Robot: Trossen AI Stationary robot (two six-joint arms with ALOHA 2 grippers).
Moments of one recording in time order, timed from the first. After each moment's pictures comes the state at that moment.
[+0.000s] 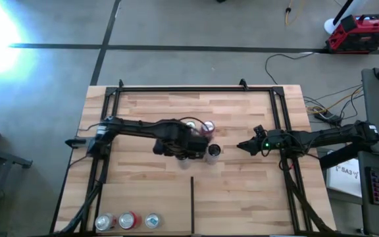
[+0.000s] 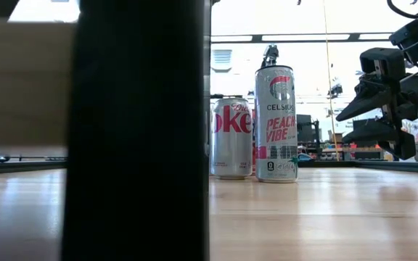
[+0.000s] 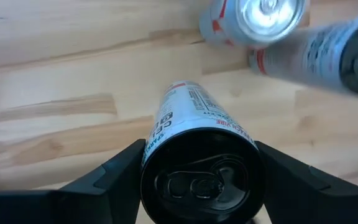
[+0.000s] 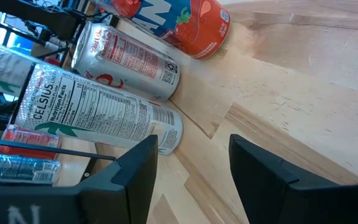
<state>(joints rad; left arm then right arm) -0.16 2.07 2.20 -1.57 -0.06 -1.58 0.00 0.57 0.03 0.11 0.07 1.07</state>
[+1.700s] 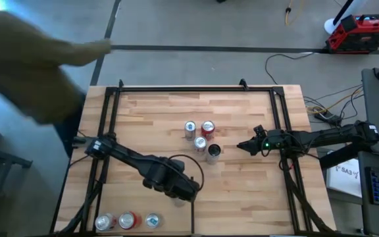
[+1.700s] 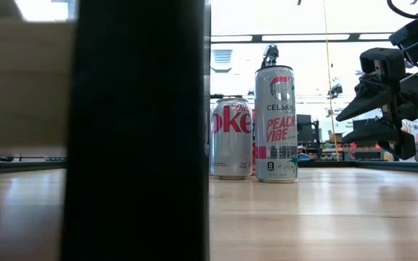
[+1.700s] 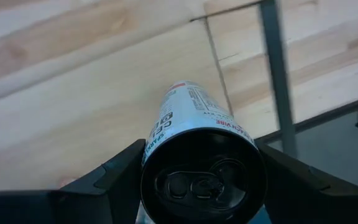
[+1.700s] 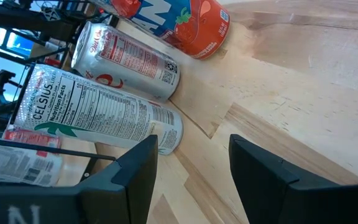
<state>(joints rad) -0.46 2.12 2.33 -1.57 0.04 -1.71 0.00 0.57 0.03 0.11 0.07 1.07</state>
